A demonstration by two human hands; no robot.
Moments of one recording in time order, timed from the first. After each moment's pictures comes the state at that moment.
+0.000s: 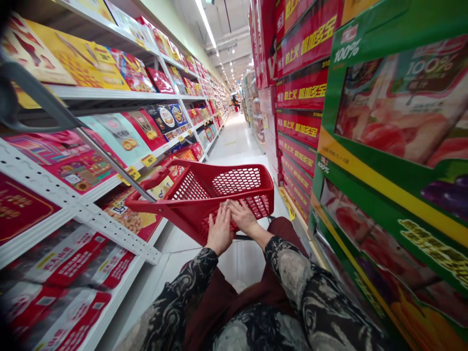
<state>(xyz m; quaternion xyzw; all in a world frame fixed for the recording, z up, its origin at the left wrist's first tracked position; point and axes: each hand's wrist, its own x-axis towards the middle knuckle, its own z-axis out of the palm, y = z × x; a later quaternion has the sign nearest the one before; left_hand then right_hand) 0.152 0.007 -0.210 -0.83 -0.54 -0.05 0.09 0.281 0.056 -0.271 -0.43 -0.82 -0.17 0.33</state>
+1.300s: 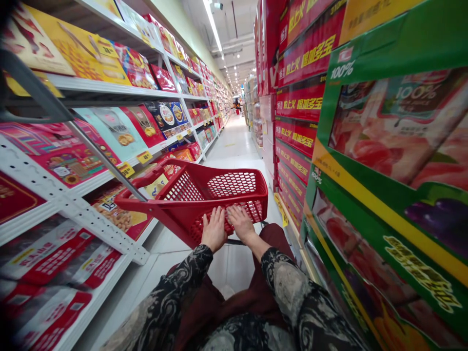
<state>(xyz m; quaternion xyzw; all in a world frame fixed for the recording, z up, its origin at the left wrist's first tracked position) 0.167 0.021 -0.215 -0.82 -0.57 -0.04 0.09 0.299 0.054 -0.287 -0.46 -0.80 -0.15 0.36</state>
